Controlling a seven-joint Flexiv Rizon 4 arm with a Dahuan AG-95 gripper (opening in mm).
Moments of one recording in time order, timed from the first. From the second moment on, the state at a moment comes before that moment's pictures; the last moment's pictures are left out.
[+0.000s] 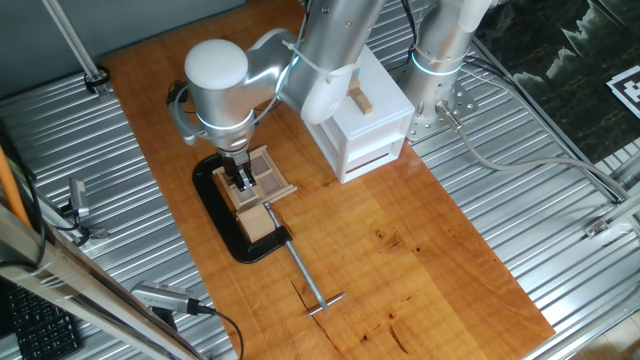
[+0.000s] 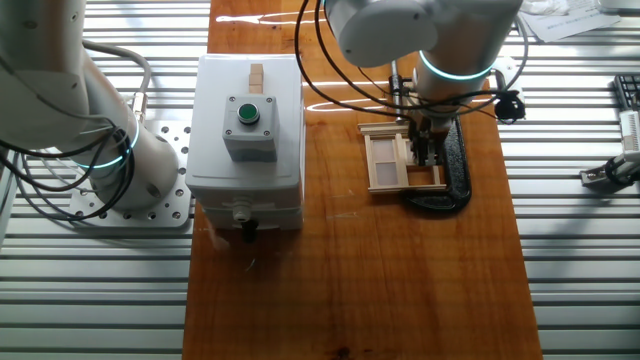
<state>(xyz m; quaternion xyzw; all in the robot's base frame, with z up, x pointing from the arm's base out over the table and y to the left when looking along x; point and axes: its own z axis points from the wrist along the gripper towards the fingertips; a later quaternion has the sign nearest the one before) 0.547 0.025 0.016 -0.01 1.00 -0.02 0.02</state>
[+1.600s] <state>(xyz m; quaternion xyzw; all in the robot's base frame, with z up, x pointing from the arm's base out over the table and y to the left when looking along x) 0.546 0.011 0.016 -0.02 1.00 -0.01 0.02</state>
